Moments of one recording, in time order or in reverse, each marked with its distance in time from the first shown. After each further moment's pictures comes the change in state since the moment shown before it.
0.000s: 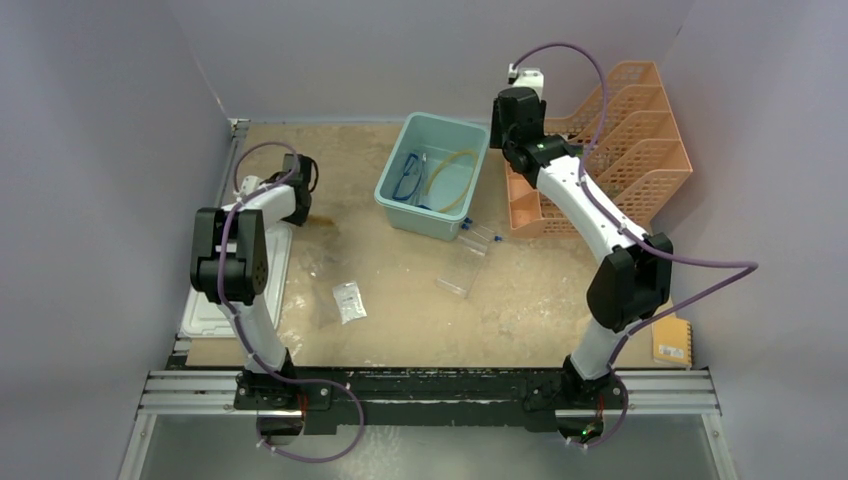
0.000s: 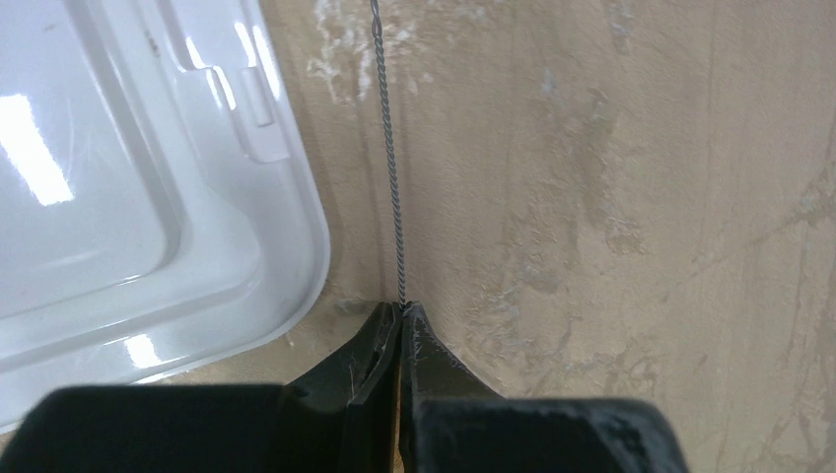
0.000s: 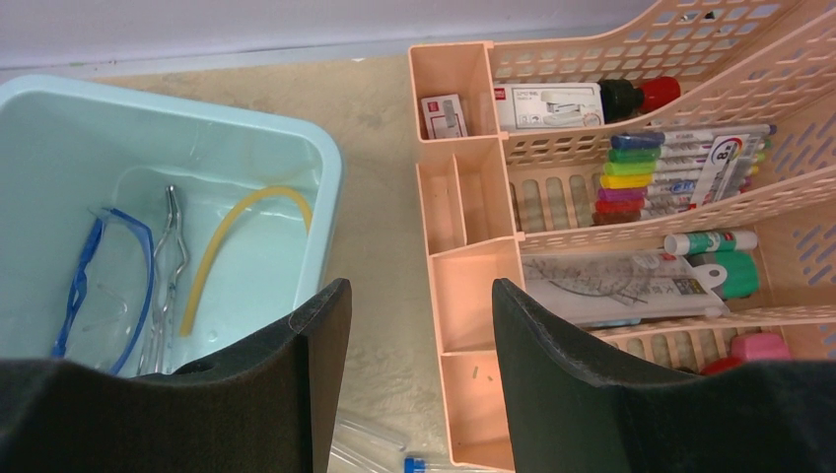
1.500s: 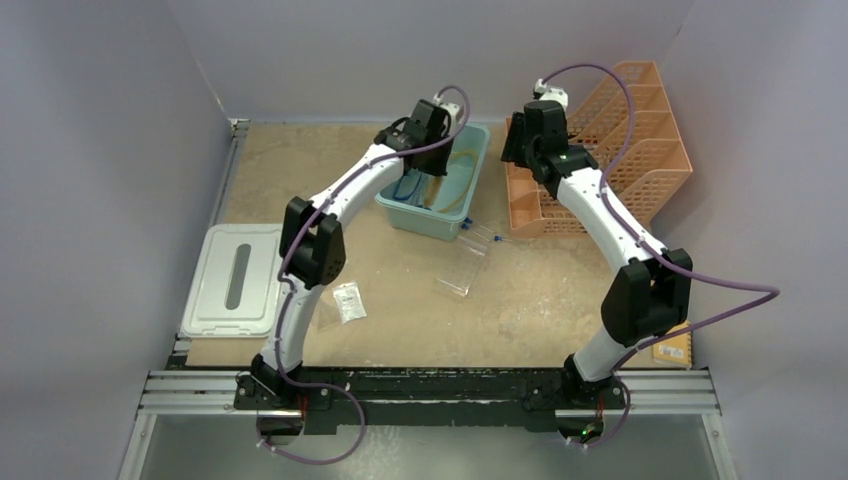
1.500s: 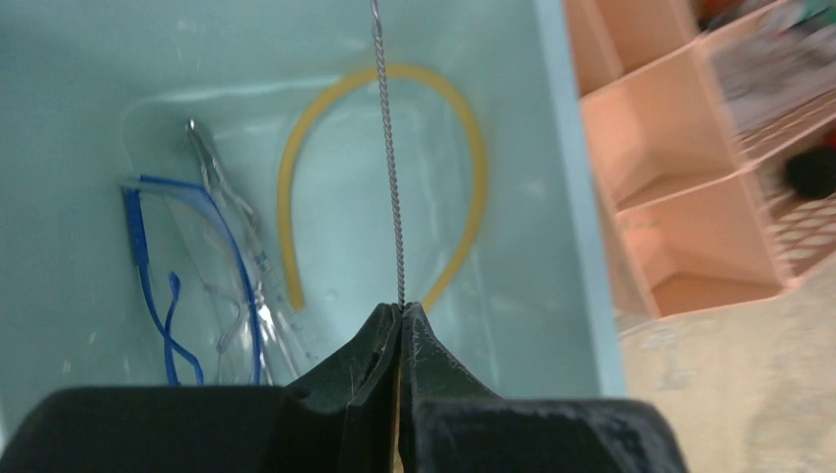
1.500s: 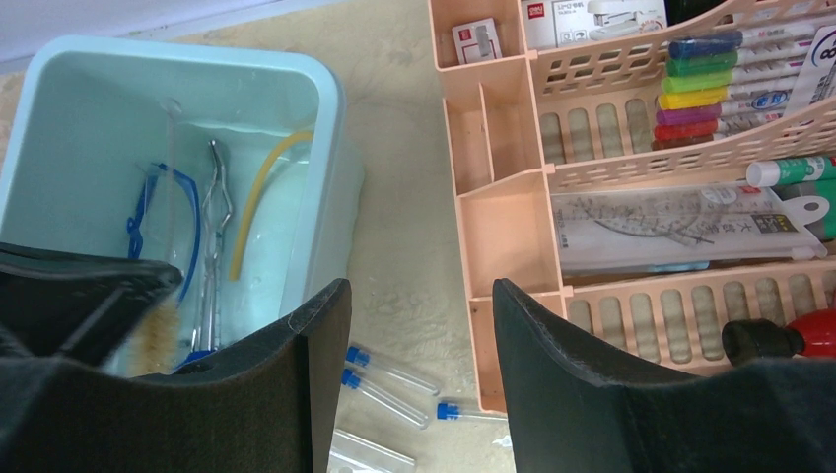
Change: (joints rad) left arm -0.528 0.380 0.982 -0.204 0.582 1.154; right arm -0.096 -0.117 -0.160 -0.014 -0.214 0.158
